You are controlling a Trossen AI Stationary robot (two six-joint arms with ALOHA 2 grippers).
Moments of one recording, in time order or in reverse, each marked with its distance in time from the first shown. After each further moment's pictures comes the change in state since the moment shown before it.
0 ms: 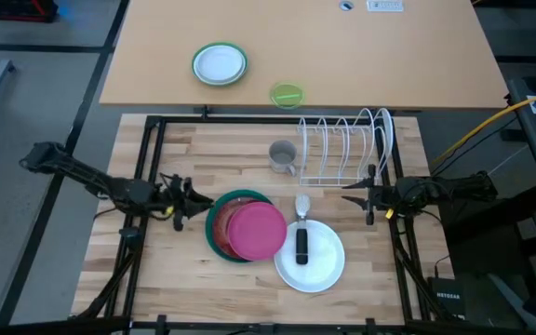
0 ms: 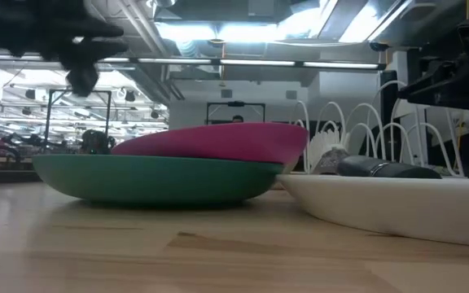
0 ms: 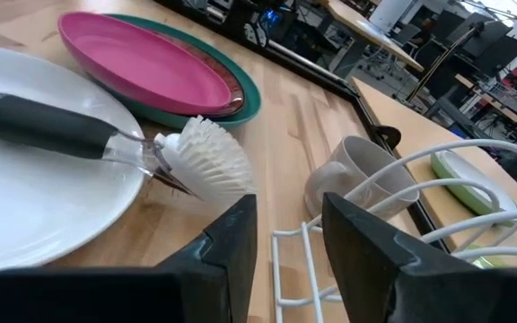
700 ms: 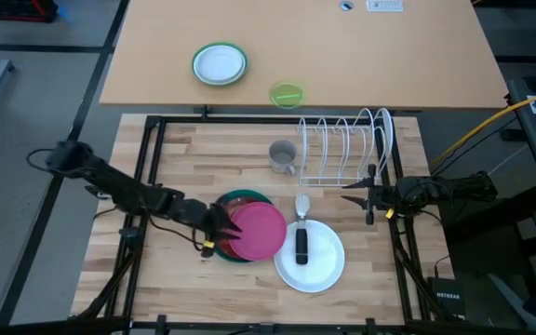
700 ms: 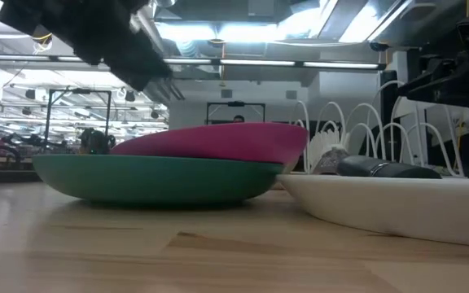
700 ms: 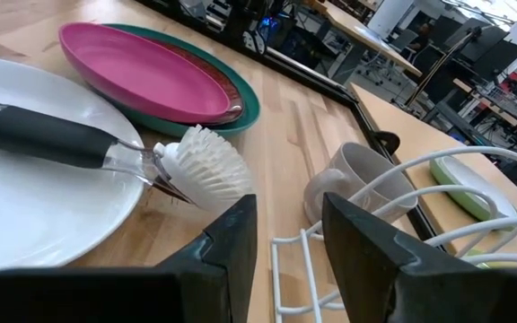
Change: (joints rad) left arm -0.002 0.607 0.418 -0.245 0.222 0.352; right arm 0.000 0.000 0.000 0.010 -0.005 0.002
